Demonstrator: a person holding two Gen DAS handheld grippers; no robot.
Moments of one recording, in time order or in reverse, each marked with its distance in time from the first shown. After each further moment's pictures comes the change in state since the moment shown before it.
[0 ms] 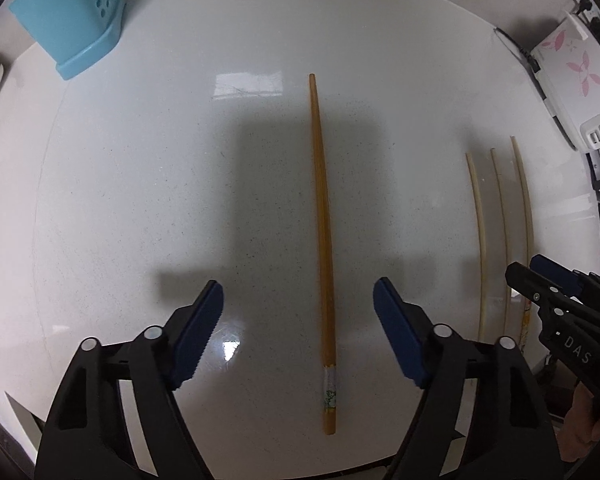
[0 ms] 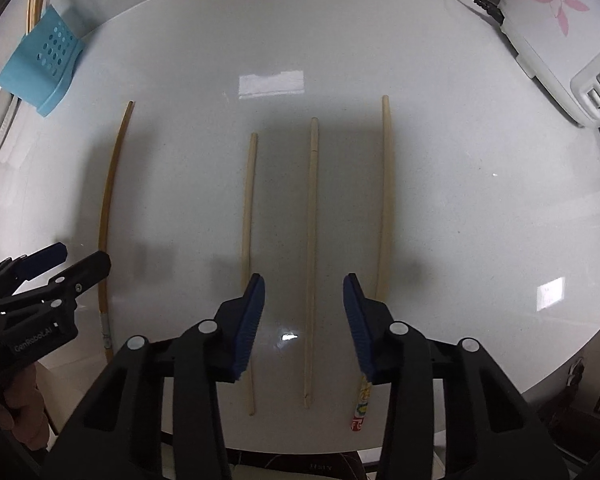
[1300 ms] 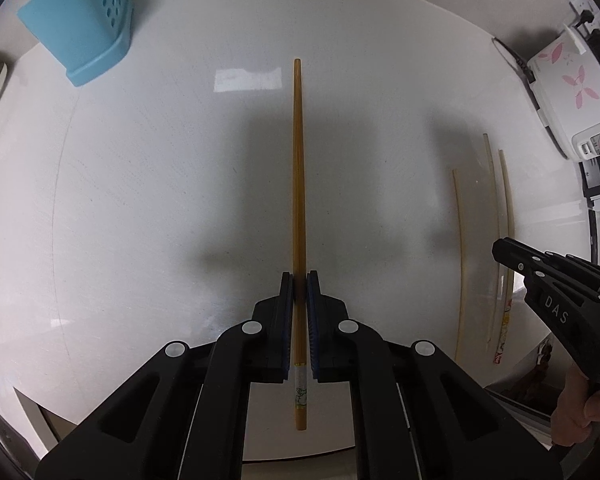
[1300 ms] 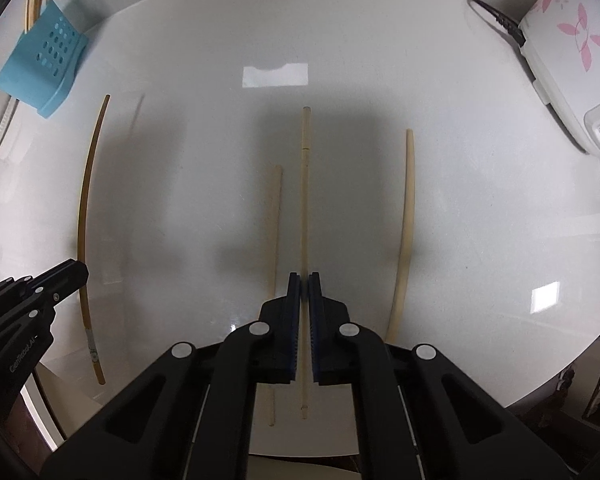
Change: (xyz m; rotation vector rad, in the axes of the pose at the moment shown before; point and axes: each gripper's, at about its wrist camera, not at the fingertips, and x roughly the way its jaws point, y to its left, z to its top) left arm -0.042 0.021 0.014 -0.014 0.013 -0.029; right arm -0.001 0.019 0.036 -0.033 0.026 -0.004
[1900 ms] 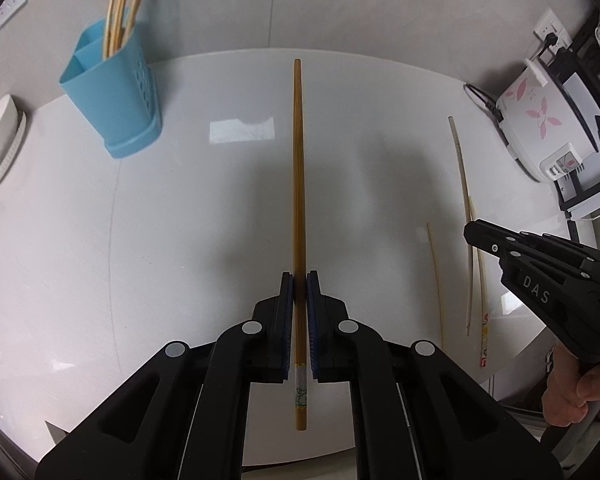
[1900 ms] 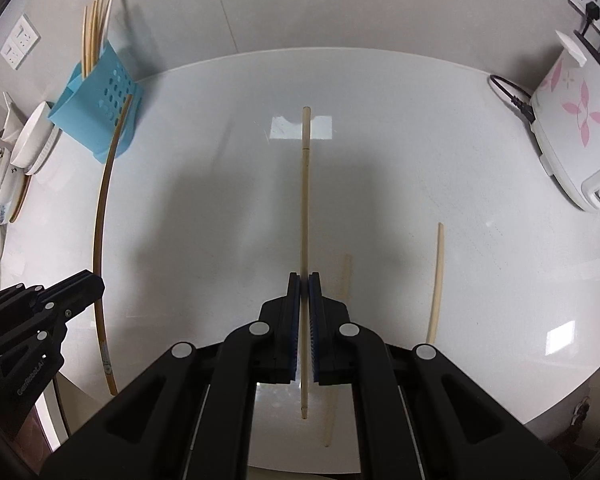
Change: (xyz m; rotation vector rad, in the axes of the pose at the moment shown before) left arm -0.060 -0.001 0.003 0.051 -0.180 -0.016; right arm -0.063 0.038 0.015 -0.036 -0.193 0.069
